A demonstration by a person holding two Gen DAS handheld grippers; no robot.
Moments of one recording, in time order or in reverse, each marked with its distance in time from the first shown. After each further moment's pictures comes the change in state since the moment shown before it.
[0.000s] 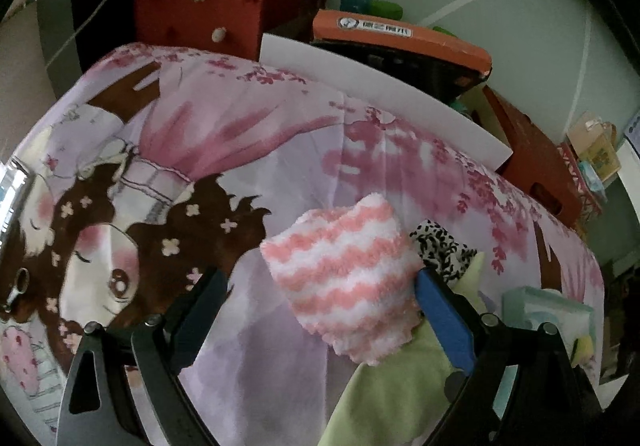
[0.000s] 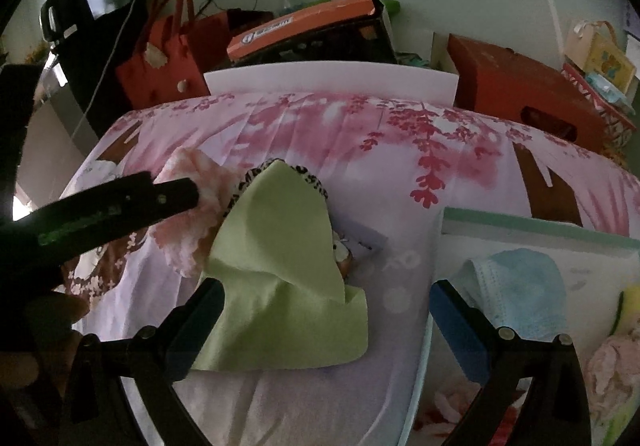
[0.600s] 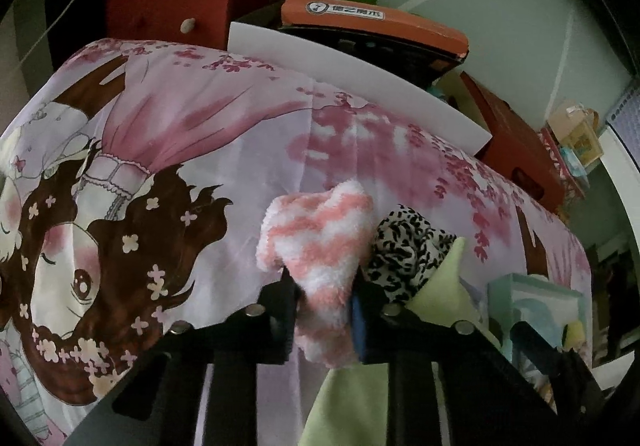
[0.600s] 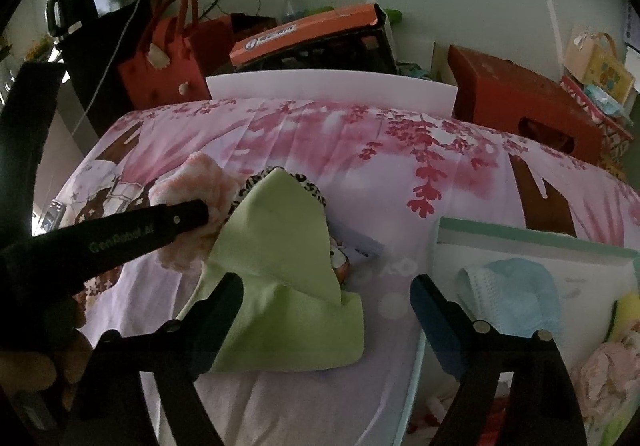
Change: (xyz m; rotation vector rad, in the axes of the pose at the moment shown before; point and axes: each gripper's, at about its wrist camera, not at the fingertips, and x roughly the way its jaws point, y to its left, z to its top) left arm 0.008 -0.011 -0.004 0.047 0.025 -0.077; right arm -0.005 0.003 0.001 -0.025 -0.030 -0.016
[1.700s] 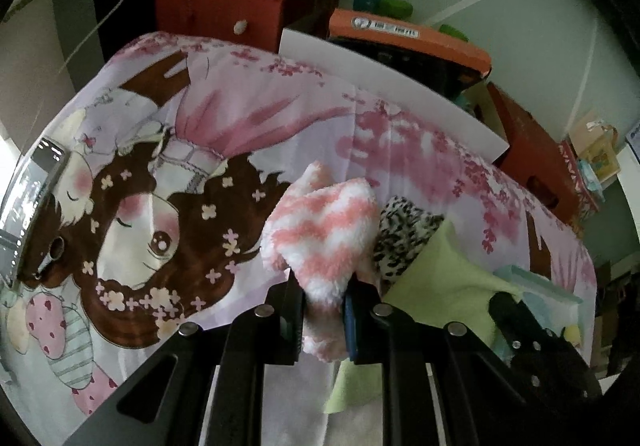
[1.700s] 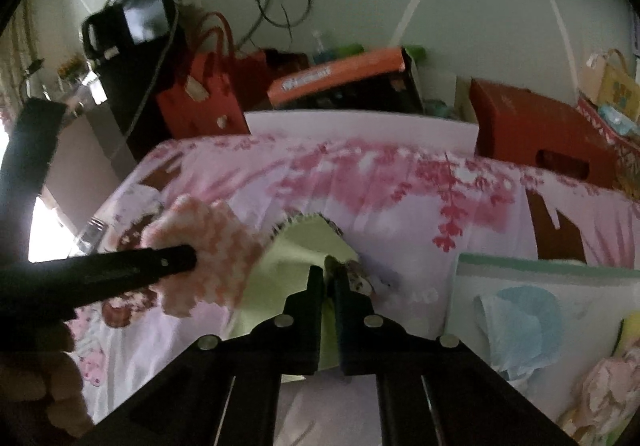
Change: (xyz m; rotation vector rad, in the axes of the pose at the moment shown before) left arm -0.053 0.014 -0.007 -0.076 0.015 0.104; right arm -0.036 0.009 0.007 -0.014 -0.127 0.120
